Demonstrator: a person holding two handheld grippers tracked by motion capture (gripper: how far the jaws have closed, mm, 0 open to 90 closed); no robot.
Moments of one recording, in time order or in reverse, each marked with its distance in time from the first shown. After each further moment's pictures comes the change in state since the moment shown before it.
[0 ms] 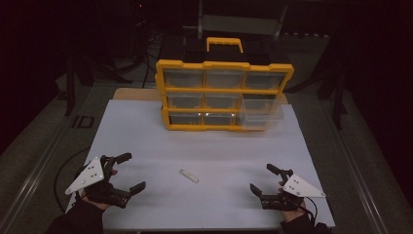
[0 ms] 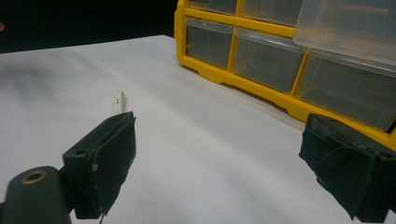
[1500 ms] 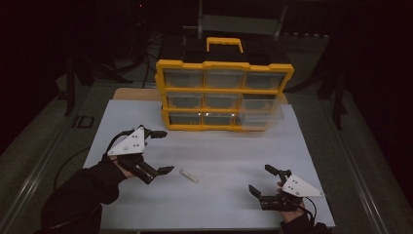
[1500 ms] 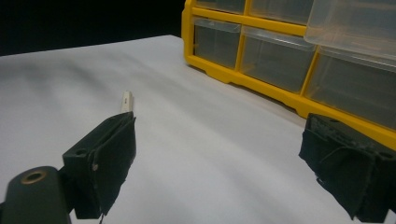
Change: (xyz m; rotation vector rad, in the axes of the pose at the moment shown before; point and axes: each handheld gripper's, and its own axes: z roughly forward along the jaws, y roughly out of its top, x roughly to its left) left arm 0.013 0.070 0.087 0.185 -0.247 0.269; right arm 0.001 -0.001 0.002 0.000 0.029 0.008
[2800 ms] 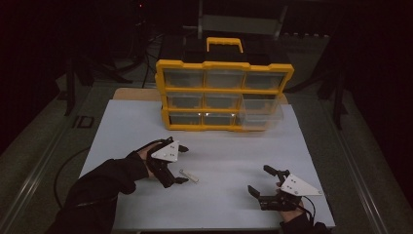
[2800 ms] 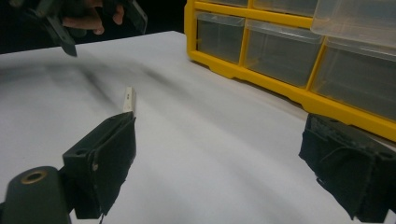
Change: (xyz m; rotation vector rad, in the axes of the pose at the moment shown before) left arm 0.007 -0.045 0.083 0.299 -0.226 0.097; right arm -0.002 -0.004 0.003 0.015 0.016 0.005
